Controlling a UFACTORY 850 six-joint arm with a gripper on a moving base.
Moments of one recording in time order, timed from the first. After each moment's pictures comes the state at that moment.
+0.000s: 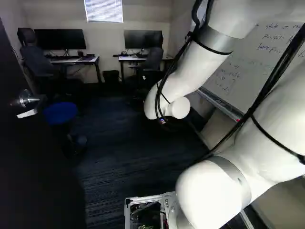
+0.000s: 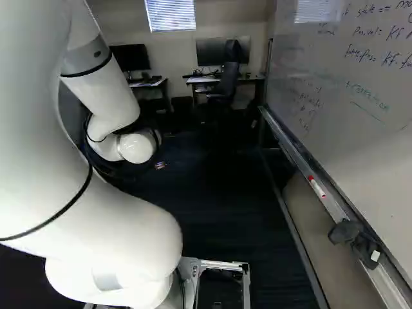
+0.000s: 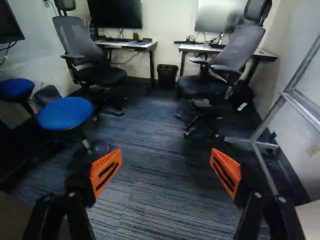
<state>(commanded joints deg) 14.8 8.9 -18.2 -3.0 43.6 0.0</state>
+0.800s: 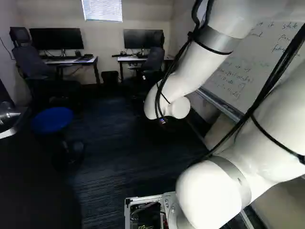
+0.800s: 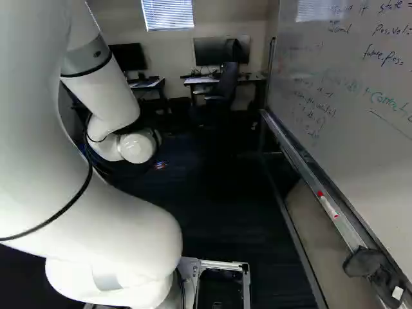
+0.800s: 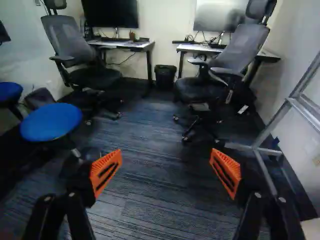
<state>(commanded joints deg) 14.8 8.9 -18.2 -3.0 43.6 0.0</state>
